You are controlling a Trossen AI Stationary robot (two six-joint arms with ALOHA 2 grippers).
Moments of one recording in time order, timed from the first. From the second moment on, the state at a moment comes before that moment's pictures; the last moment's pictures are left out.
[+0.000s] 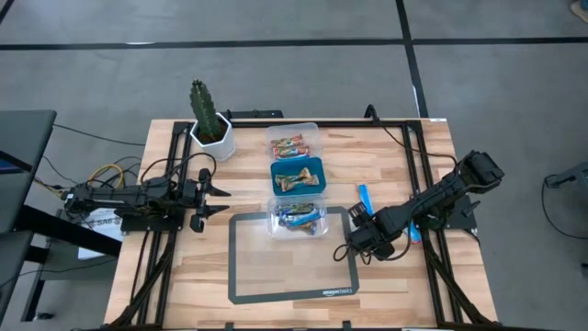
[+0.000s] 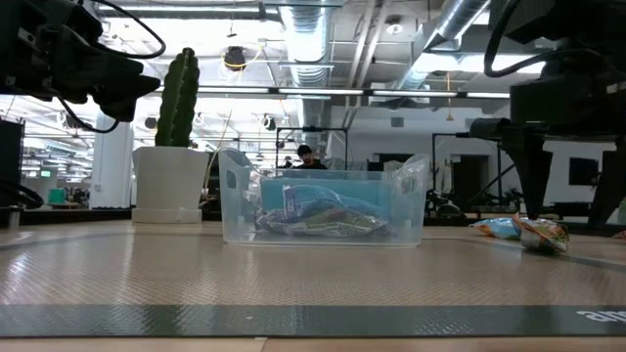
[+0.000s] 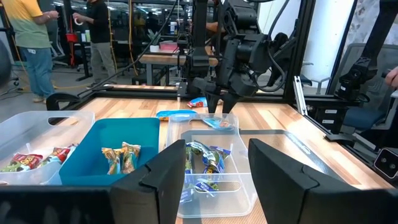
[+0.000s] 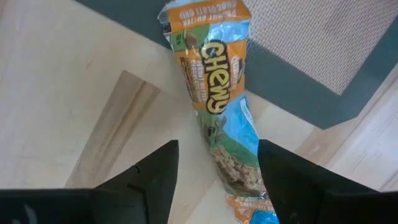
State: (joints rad) left arm -0.04 0.03 0.01 0.03 -0.01 -0.05; right arm 0.44 1.58 0.86 -0.82 0.18 -0.17
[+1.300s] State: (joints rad) left arm -0.04 0.03 0.01 0.03 -0.01 -0.05; right arm 0.40 1.59 0.76 -0.67 0.20 -0.17
